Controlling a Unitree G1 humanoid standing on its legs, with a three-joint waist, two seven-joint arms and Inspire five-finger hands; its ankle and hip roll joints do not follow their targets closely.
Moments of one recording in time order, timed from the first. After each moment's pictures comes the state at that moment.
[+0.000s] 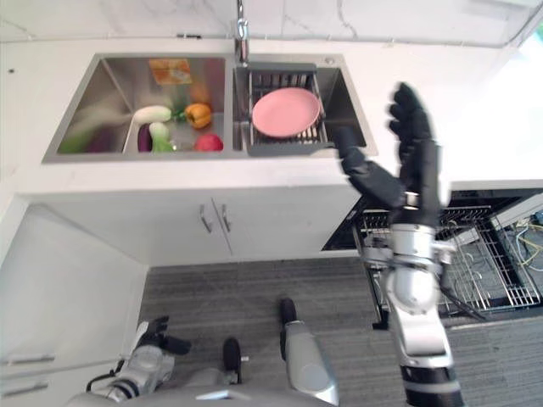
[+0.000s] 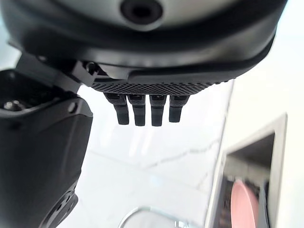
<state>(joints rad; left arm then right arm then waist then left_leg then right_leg) -0.11 0.23 -0.17 1.25 0.01 -0.09 0.34 0.04 -0.35 -0.13 -0.32 0.12 -0.26 -0.31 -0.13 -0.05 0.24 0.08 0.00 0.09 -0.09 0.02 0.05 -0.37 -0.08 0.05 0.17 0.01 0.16</state>
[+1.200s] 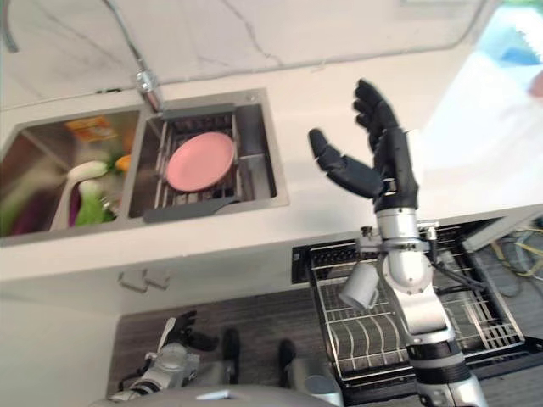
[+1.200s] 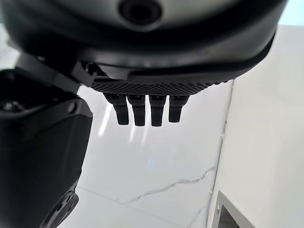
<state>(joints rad) -0.09 0.10 -0.14 1.24 0.03 -0.11 0.35 -0.05 -0.48 0.05 -0.25 0.20 -0.26 -0.21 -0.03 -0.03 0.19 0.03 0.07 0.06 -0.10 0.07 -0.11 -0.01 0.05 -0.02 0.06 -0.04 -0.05</state>
